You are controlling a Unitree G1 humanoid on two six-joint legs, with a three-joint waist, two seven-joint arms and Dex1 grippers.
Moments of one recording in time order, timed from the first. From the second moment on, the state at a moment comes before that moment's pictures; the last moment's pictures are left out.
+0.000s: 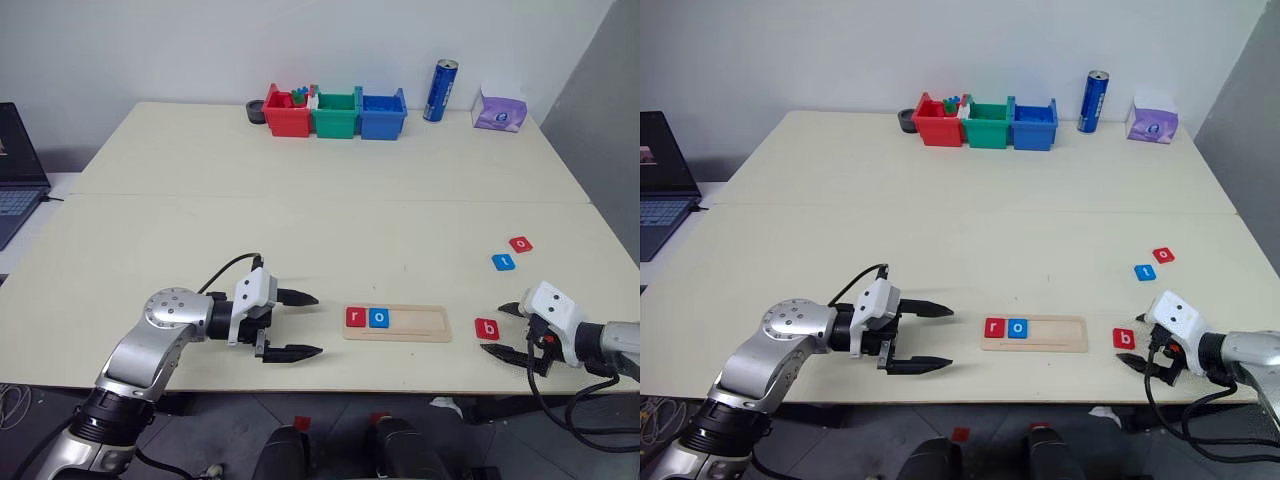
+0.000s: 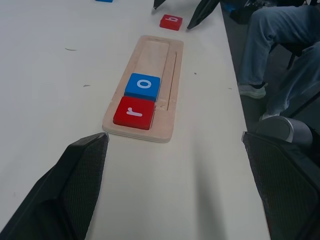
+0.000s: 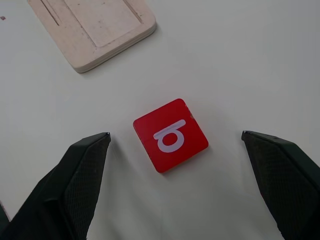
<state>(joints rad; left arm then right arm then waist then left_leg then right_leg) -0.24 0.70 -0.13 -0.15 -0.39 0.29 -1.27 0.07 -0.98 -0.11 -0.21 0.27 0.43 0.99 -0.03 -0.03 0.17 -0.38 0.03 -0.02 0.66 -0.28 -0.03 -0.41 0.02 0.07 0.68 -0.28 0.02</state>
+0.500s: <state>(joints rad) -0.24 0.70 -0.13 -0.15 -0.39 0.30 -1.25 -0.03 -0.98 -0.03 -0.12 0.25 0.40 1.07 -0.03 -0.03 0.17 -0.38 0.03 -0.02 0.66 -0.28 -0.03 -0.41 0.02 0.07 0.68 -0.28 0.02</state>
